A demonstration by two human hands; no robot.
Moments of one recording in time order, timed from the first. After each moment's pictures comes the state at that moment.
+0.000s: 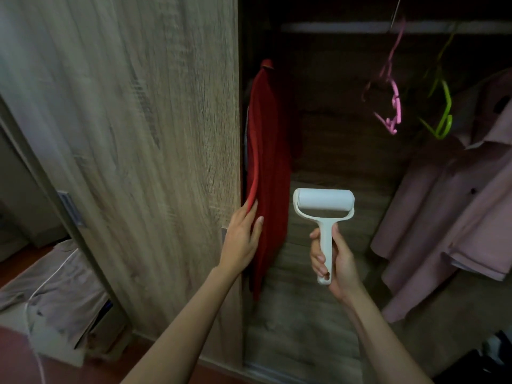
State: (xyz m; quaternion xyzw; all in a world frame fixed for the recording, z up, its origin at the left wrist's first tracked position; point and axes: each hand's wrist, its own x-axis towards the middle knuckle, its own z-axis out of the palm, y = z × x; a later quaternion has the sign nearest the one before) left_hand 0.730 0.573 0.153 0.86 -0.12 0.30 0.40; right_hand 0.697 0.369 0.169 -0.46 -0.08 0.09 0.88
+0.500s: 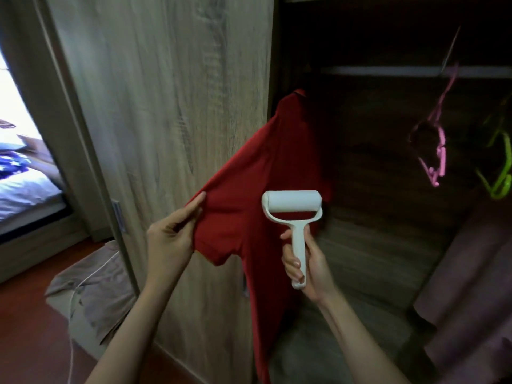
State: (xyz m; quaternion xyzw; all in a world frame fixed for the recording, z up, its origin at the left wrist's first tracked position) left_hand 0.660 0.654 0.264 0.72 -0.01 0.47 0.51; right_hand 0.756 0.436 0.214 -0.43 -0.21 0.23 0.84
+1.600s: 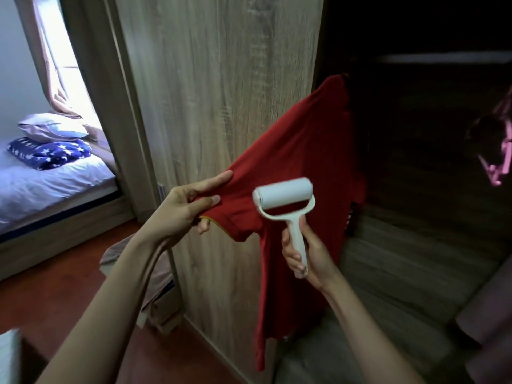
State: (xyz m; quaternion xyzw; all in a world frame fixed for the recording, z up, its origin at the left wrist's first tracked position) left_hand 0.610 0.694 0.310 0.73 -0.03 0.20 0.65; right_hand 0.742 0.479 0.219 -0.50 -0.28 0.32 0.76
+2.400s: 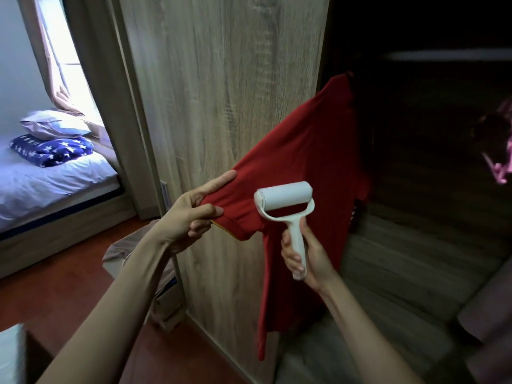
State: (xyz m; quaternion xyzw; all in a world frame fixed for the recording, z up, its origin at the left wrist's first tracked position) left_hand 0.604 0.687 0.310 0.68 -0.02 0.09 0.73; right_hand 0.741 0.488 0.209 -0.46 -0.28 0.34 0.78
